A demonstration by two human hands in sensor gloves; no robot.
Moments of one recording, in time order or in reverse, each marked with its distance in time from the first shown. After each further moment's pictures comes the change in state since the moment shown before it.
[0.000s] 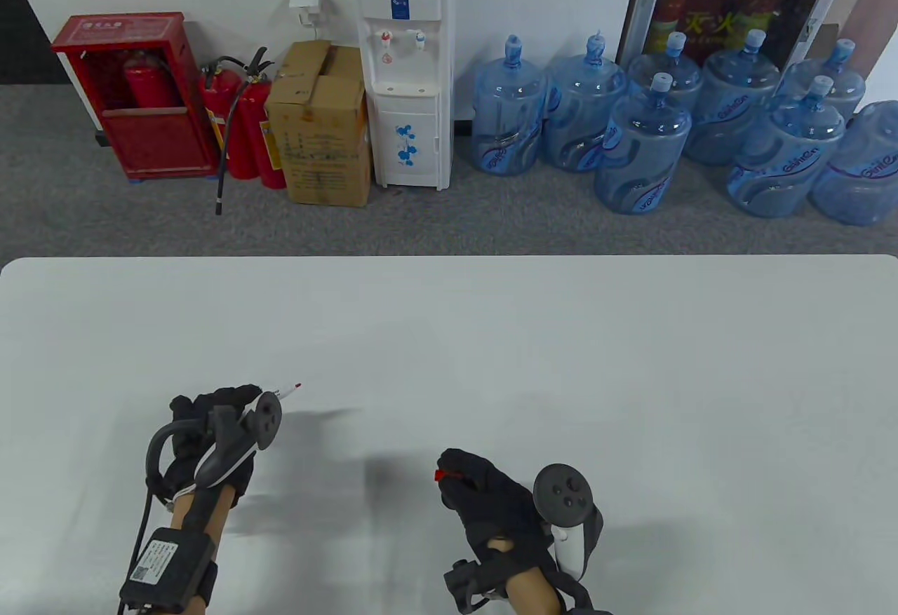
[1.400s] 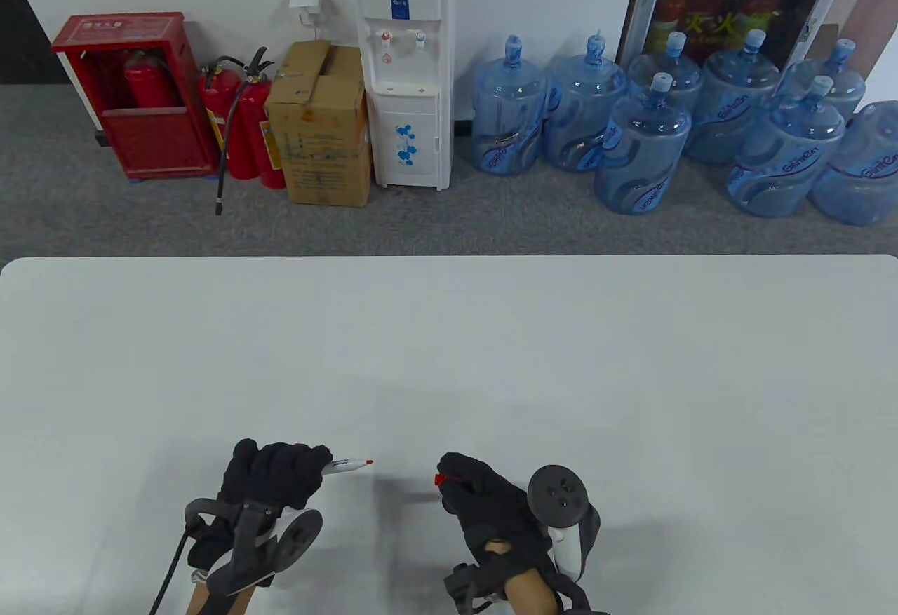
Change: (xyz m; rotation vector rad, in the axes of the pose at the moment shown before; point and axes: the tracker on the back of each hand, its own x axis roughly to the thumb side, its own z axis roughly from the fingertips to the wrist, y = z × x) left_hand 0.041 0.030 0.107 0.357 -0.336 0.183; right_hand -0.001 0.003 0.002 0.007 0.008 0.059
